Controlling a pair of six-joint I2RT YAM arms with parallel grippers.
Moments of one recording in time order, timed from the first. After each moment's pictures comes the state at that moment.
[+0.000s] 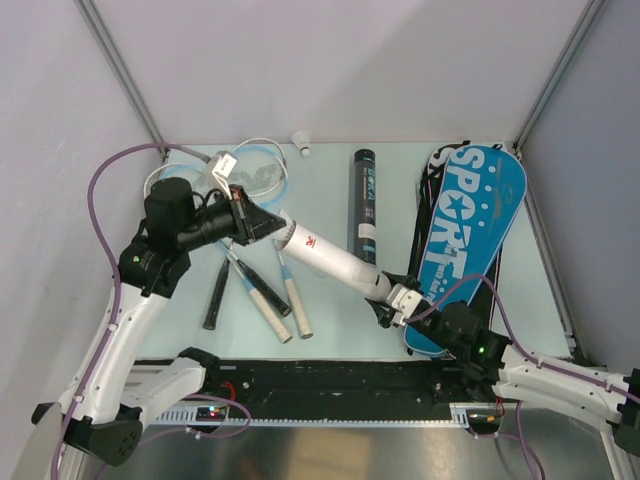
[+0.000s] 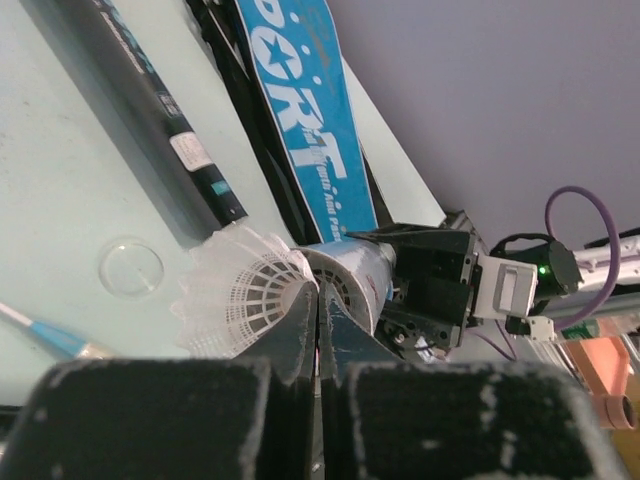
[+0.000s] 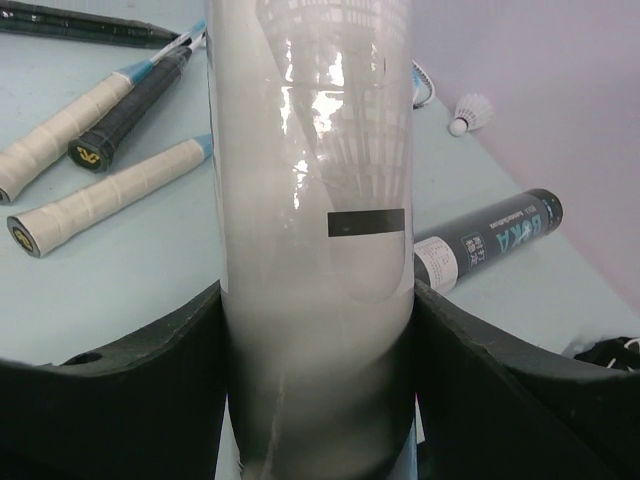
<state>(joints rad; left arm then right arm) -0.33 0.94 1.20 -0.55 0.59 -0.47 1.05 0.56 0.17 0.39 0.15 -0.43</state>
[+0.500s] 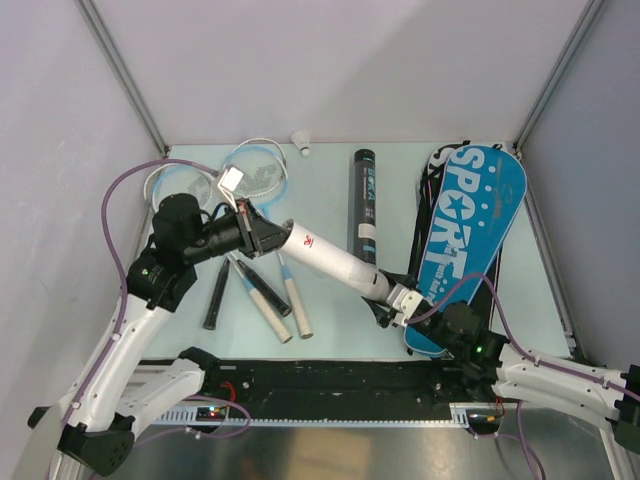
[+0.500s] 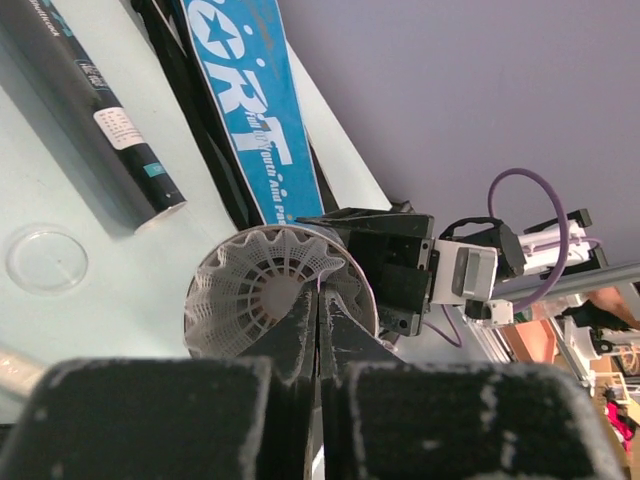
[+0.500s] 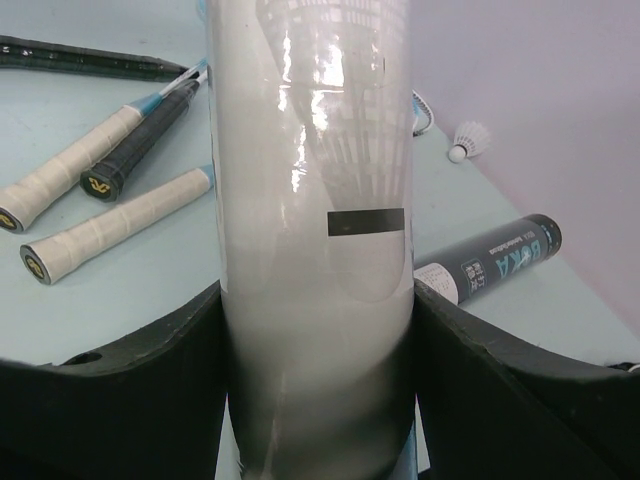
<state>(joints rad) -0.41 0.86 1.05 -0.42 0.62 -0.63 1.06 0.59 0.17 0.48 0.13 -0.43</state>
